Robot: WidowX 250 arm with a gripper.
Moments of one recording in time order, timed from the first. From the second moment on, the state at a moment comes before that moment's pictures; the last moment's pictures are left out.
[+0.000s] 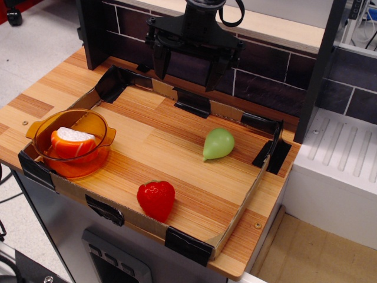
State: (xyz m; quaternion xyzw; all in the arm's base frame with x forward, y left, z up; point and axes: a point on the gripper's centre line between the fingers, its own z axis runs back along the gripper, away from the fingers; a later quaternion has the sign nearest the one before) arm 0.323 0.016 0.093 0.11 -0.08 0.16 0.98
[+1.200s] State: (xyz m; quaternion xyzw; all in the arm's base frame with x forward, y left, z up) arm 0.274 0.079 0.091 0.04 -0.01 -0.35 0.94
